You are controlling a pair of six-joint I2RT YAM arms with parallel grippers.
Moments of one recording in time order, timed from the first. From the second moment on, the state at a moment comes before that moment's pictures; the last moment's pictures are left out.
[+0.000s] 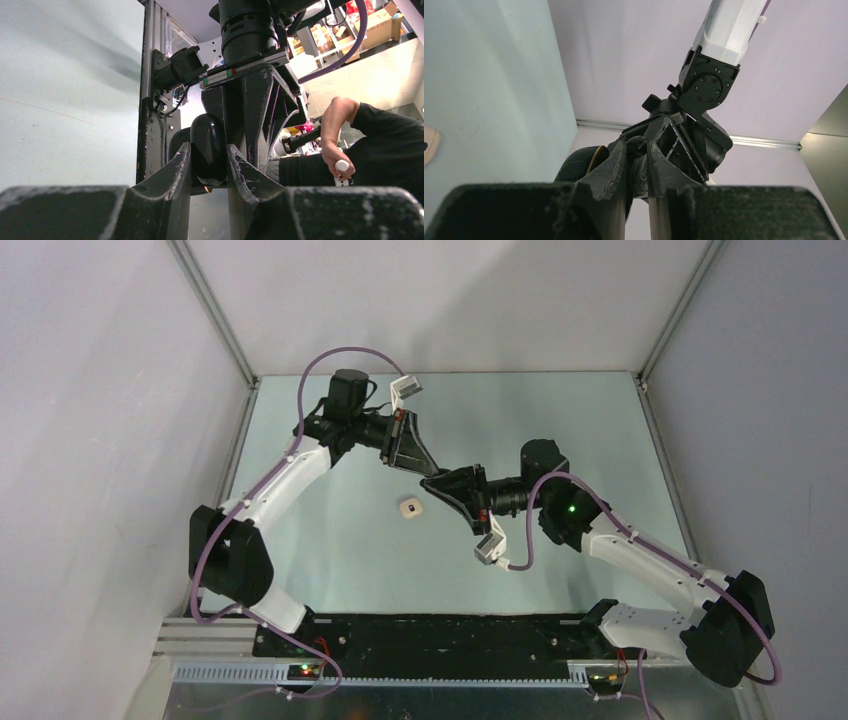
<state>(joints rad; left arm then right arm) -0.40 1.56 1.34 -0.32 1.44 -0.41 0.73 1.15 0.89 0.10 -0.95 -1.76</state>
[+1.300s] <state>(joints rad) -0.40 1.56 1.32 -0.32 1.44 -0.41 0.74 1.11 0.89 -0.04 -0.85 -1.86</state>
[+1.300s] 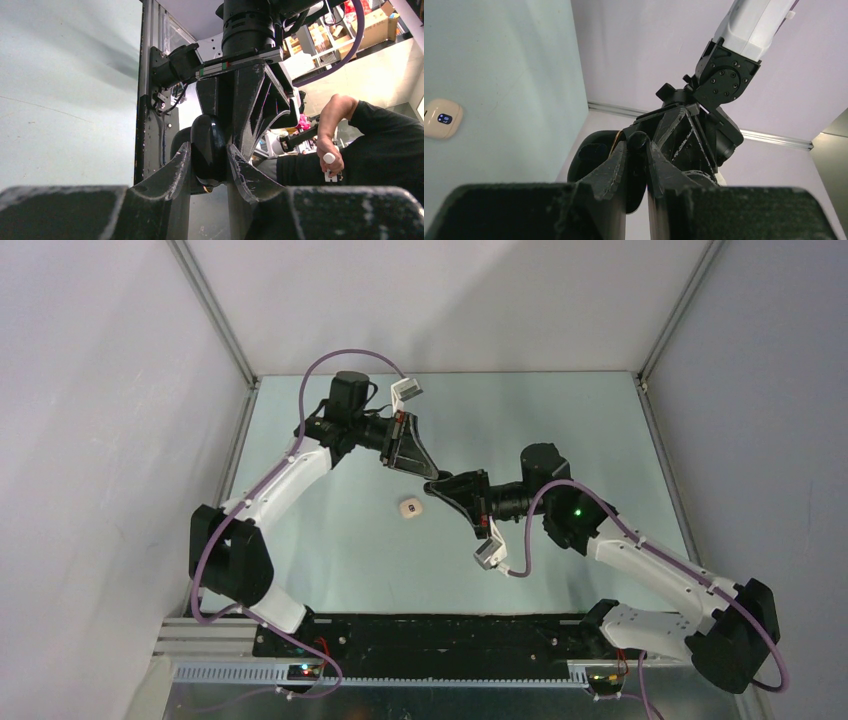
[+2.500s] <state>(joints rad) -0.40 1.59 1.32 -0.32 1.44 -0.41 0.76 1.10 0.95 -0.19 -0.77 -1.62</state>
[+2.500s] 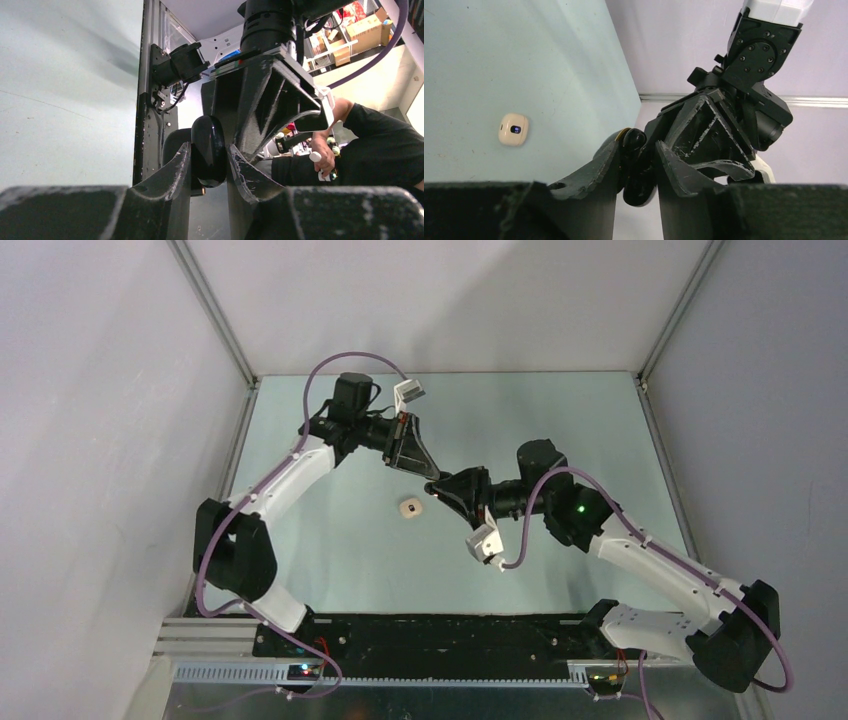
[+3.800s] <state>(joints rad) -0.18 1.60 1.33 -0.32 1.24 -0.53 0.48 1.26 1.08 -0.24 -0.46 -0.17</state>
